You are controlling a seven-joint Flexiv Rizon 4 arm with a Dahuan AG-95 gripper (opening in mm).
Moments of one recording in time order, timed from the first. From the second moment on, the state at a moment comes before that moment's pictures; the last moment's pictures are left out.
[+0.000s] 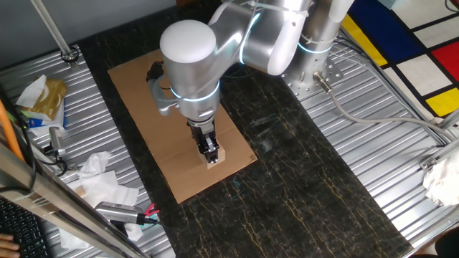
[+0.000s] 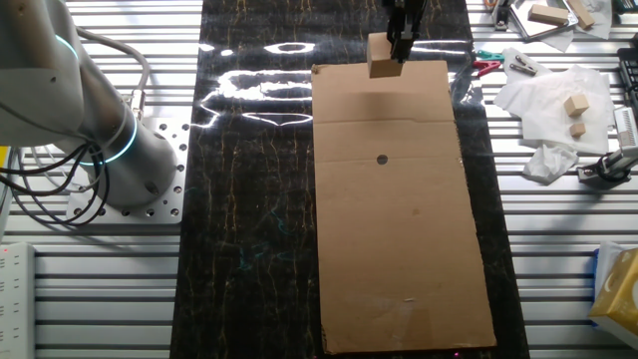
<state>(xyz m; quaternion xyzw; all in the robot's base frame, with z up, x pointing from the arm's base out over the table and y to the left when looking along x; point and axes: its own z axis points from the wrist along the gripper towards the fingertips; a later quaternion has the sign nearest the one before) 0.499 0.192 0.132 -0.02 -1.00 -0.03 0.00</state>
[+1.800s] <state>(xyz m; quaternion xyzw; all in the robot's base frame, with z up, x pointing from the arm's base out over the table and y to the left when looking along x) 0.499 0.192 0.132 -0.10 -1.00 0.00 -0.01</state>
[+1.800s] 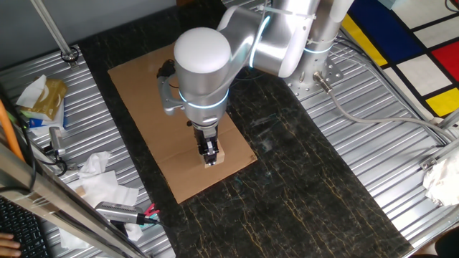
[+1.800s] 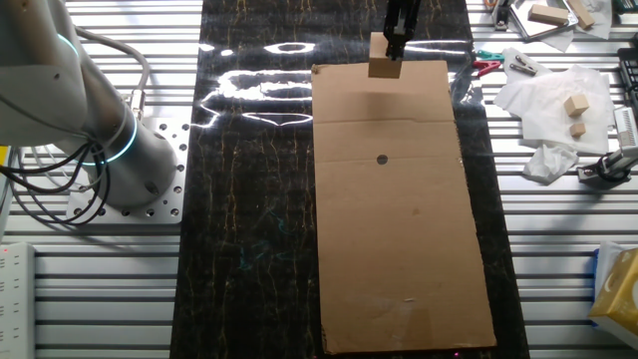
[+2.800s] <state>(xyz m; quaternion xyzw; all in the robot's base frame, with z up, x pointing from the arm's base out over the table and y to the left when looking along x) 0.498 0.190 0.132 -0.10 -1.00 0.00 -0.01</state>
